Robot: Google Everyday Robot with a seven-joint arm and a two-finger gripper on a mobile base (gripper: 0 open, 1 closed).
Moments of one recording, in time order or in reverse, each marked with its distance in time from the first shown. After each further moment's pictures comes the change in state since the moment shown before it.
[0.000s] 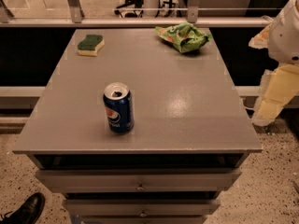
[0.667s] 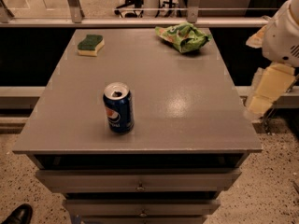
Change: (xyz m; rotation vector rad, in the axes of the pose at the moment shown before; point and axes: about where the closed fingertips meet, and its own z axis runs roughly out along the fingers) arm -0.003 -0.016 0.015 0.022 -0.032 0.032
